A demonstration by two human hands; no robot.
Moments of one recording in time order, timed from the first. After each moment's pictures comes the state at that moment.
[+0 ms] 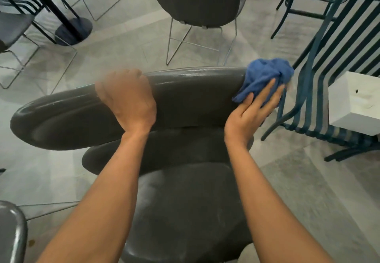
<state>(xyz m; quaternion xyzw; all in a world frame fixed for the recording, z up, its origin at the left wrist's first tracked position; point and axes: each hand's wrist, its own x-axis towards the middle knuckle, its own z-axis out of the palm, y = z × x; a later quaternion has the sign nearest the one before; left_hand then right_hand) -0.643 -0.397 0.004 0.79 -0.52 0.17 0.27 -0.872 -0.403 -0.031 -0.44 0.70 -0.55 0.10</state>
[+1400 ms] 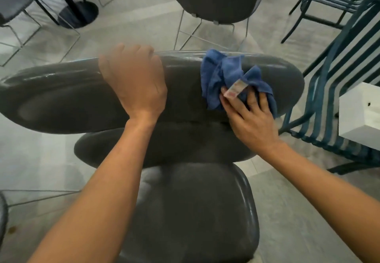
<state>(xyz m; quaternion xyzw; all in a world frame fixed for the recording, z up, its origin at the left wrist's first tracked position) -0.635 -0.403 -0.013 0.75 -0.53 0.25 0.31 -0.917 -0.414 -0.079 -0.87 0.36 -0.22 -0.26</state>
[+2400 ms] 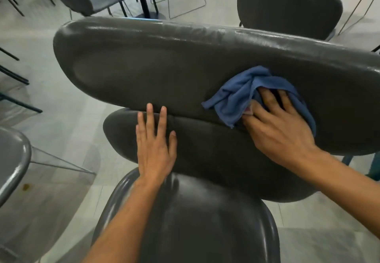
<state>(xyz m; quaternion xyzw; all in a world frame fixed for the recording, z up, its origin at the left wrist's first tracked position) -0.611 -0.268 -0.176 0.85 -0.46 0.06 0.25 -0.846 -0.429 -0.073 -0.93 0.22 -0.20 -0.23</state>
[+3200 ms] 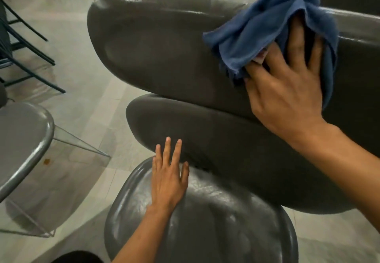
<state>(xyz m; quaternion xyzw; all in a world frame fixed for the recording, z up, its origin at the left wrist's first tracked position) -0.619 -0.190 -0.258 0.89 -0.40 -0.11 0.17 -0.751 -0.419 -0.049 -0.90 0.25 -0.32 -0.17</state>
